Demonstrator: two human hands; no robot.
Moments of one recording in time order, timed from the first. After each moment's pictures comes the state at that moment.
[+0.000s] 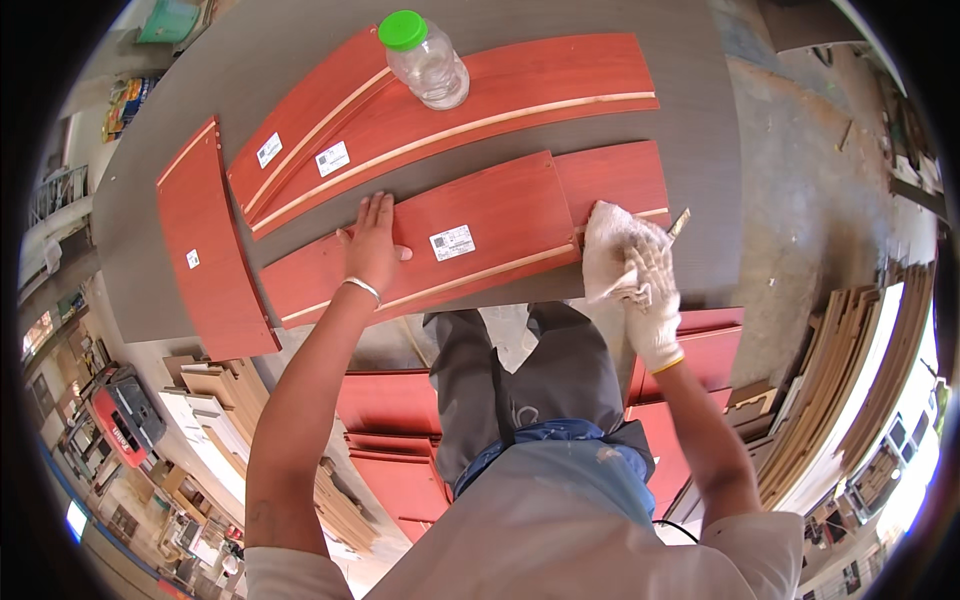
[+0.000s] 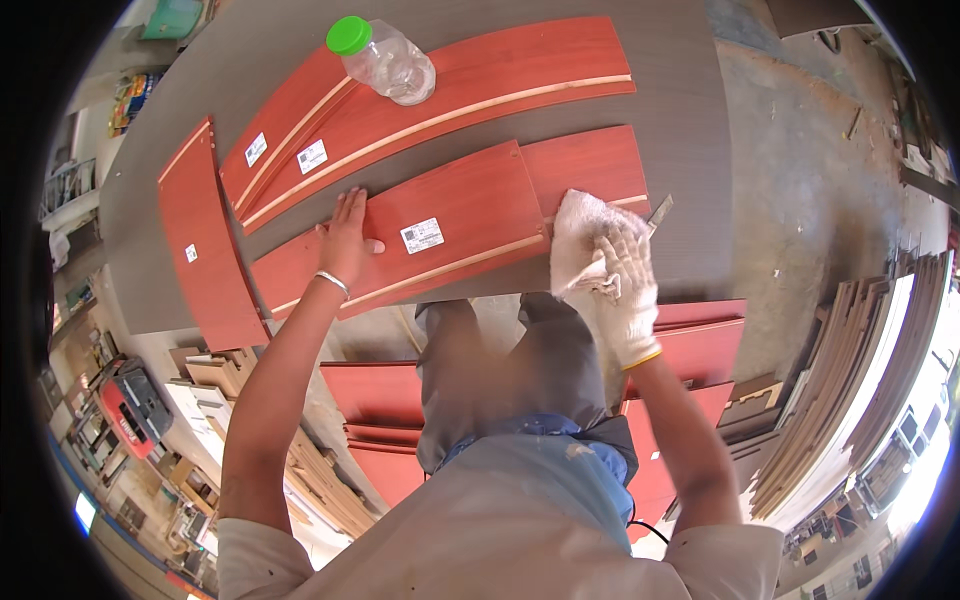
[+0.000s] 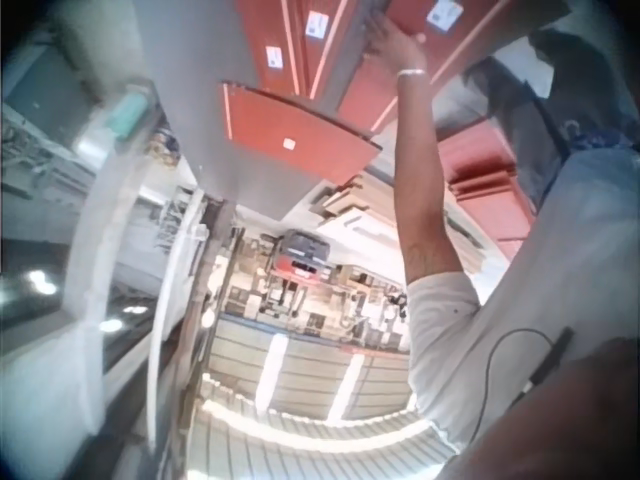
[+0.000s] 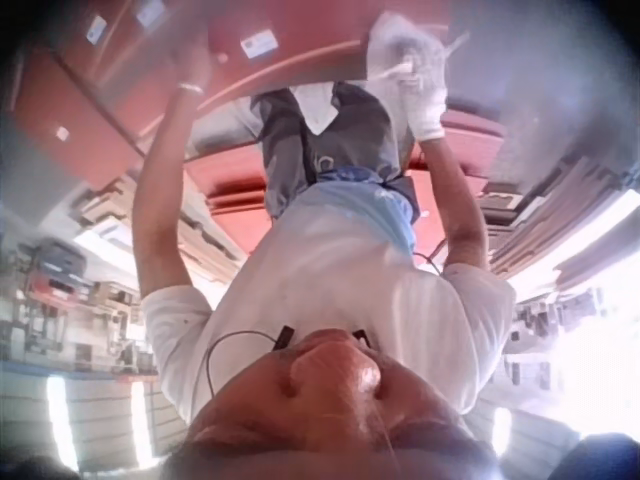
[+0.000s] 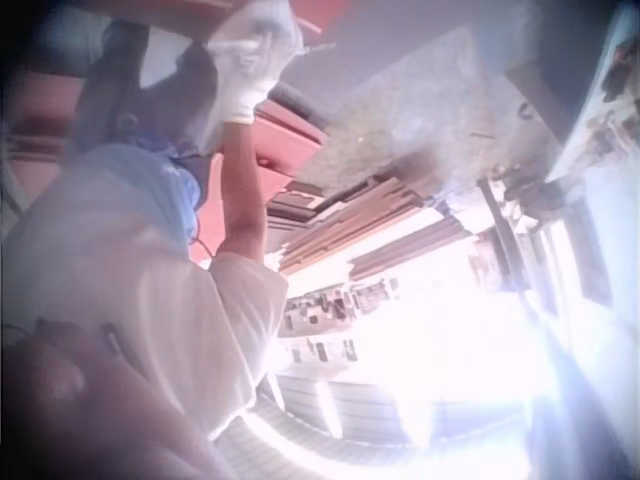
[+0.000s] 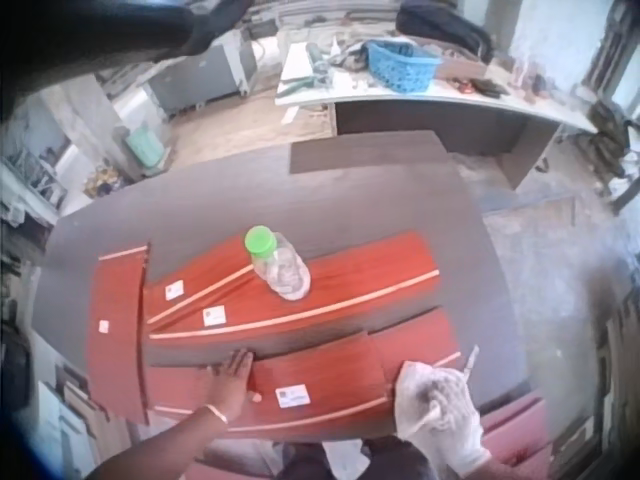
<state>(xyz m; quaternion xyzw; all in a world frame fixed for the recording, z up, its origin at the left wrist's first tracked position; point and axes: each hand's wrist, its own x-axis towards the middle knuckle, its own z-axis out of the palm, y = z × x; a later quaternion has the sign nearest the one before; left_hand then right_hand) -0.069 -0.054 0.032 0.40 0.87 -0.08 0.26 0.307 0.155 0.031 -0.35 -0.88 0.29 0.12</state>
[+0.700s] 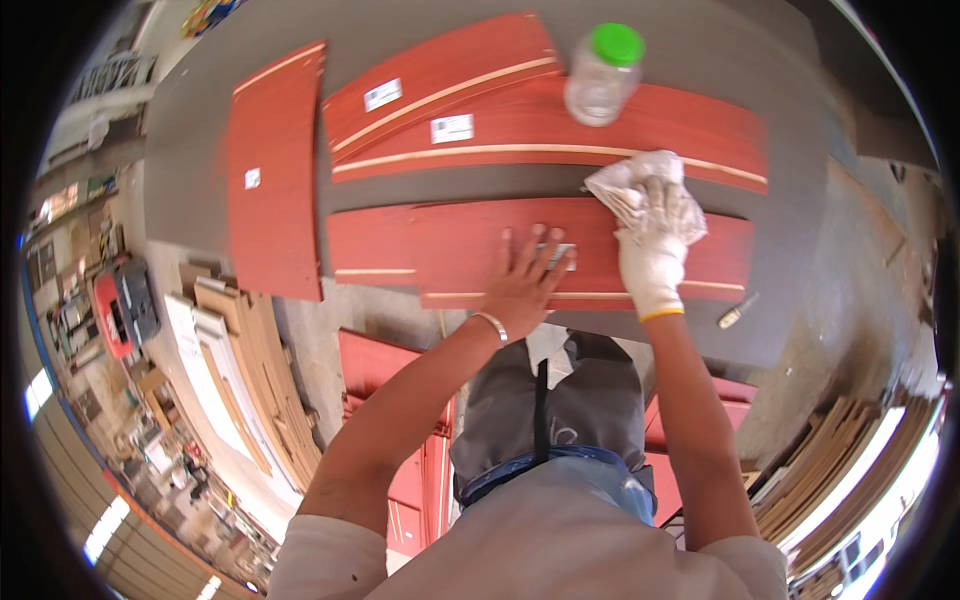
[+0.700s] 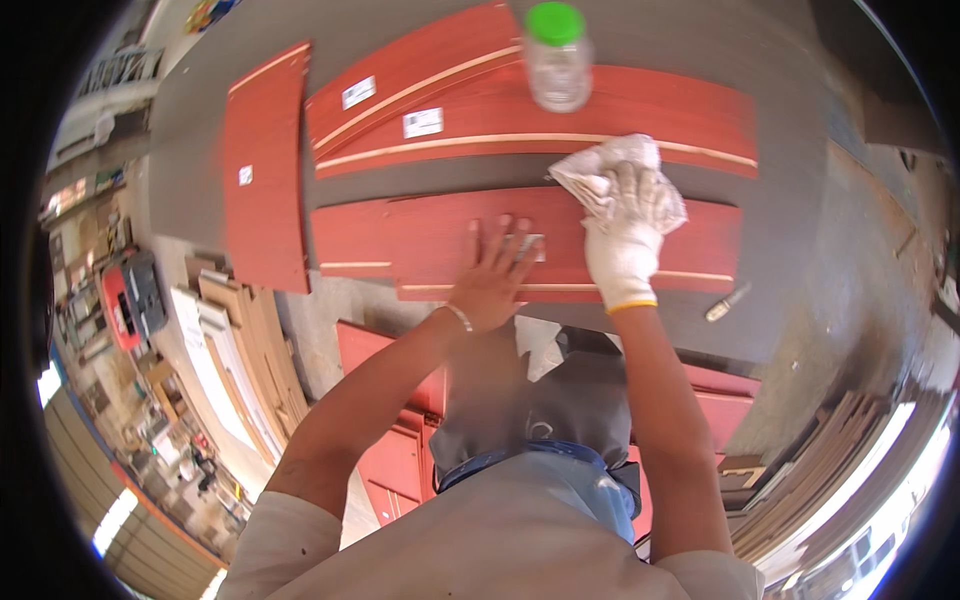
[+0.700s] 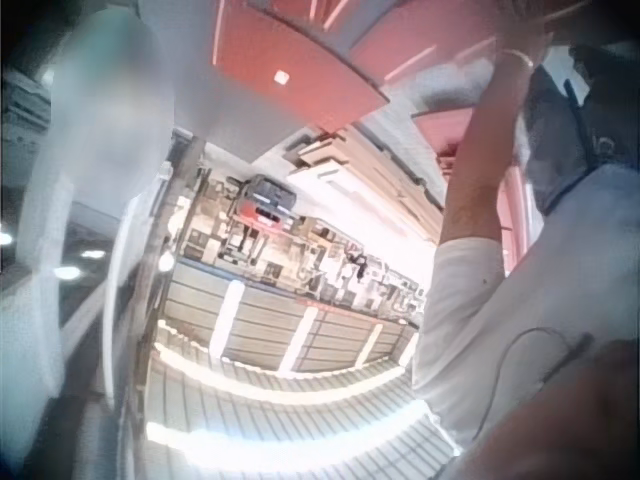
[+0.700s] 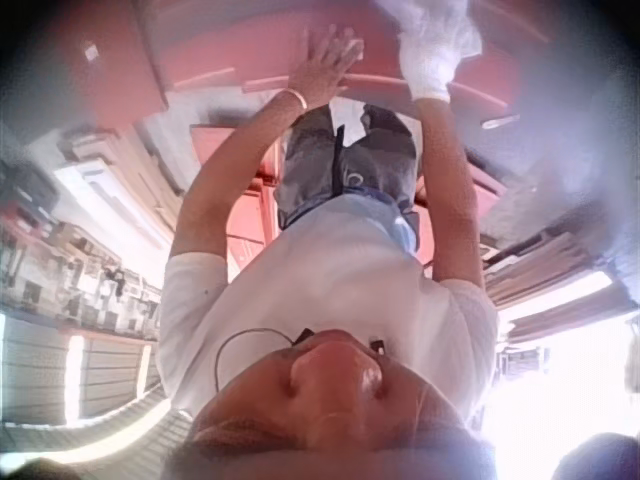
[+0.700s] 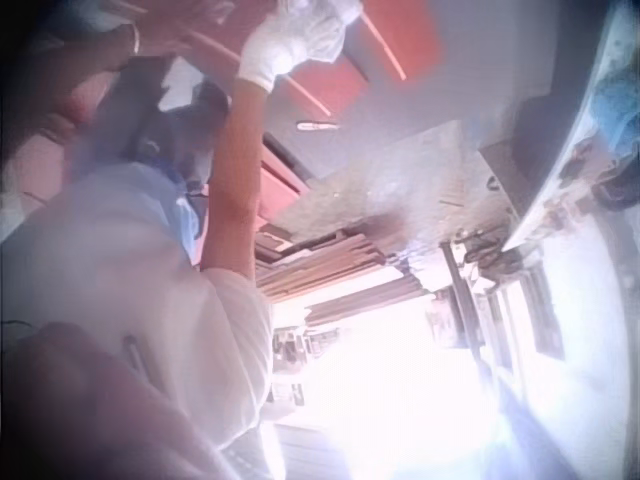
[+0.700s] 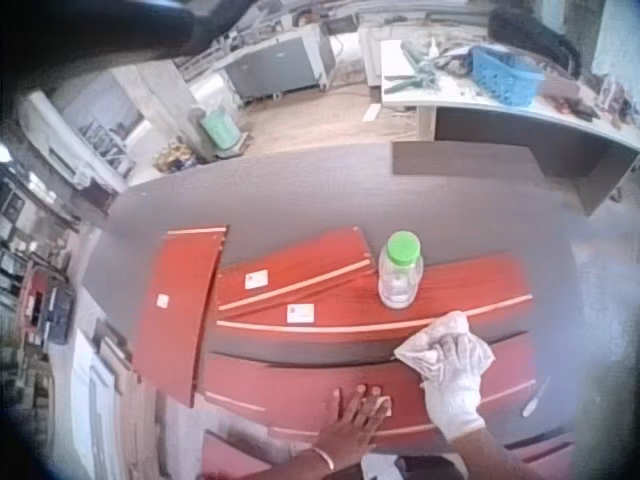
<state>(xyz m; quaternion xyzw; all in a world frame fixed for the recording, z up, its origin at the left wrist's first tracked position) 0.022 -0.075 0.014 0.55 0.80 -0.03 0.22 0.093 0.149 0.008 -0.28 -0.95 0.16 -0.01</state>
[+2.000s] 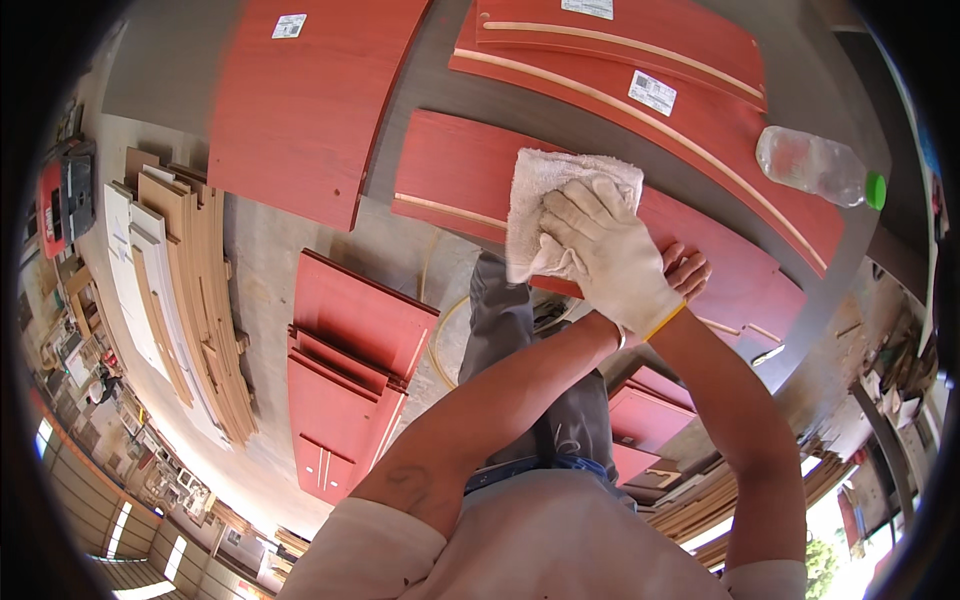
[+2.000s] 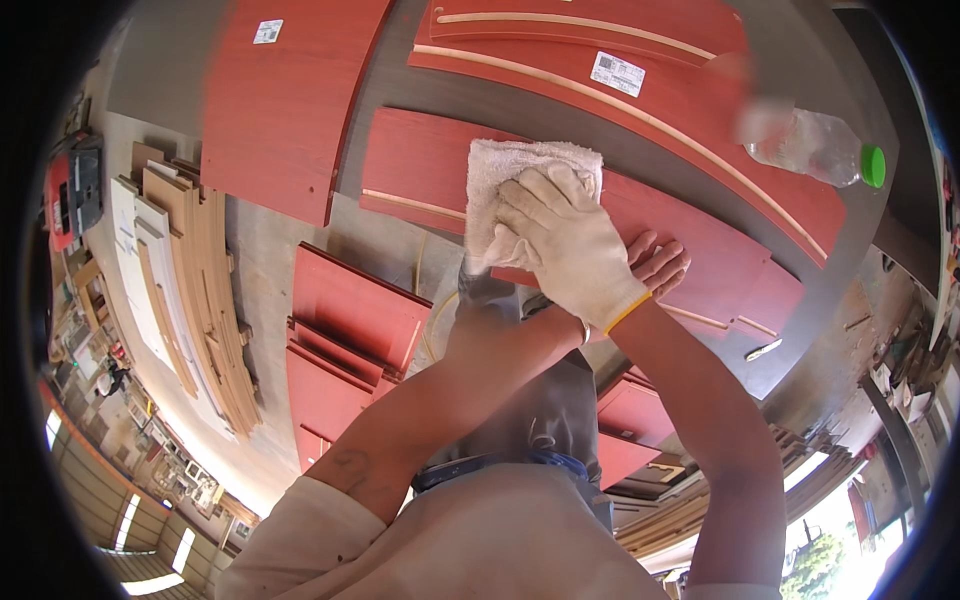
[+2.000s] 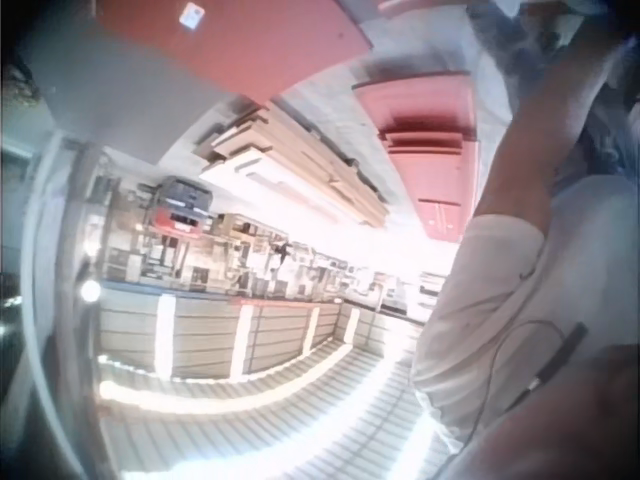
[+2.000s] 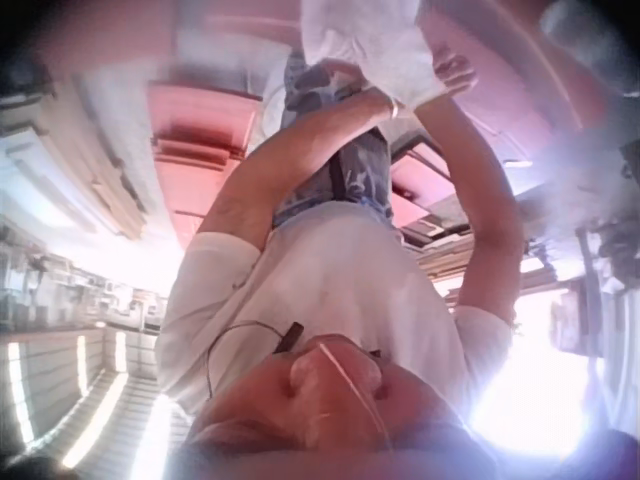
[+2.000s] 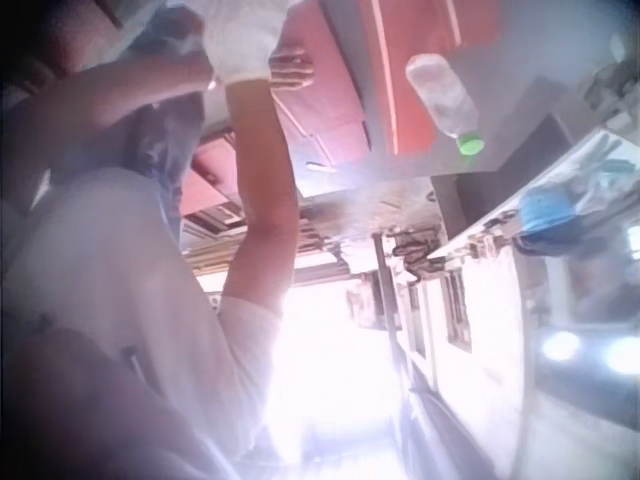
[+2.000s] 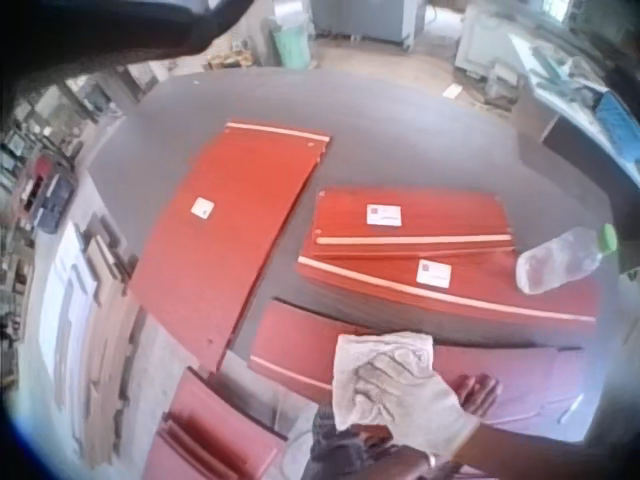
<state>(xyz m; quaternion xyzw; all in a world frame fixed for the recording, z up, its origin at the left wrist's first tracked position) 0.032 -0.088 -0.041 0.58 0.75 -0.26 -0.17 -0.044 -0.046 0.030 0.24 -0.95 0.20 -0.02</state>
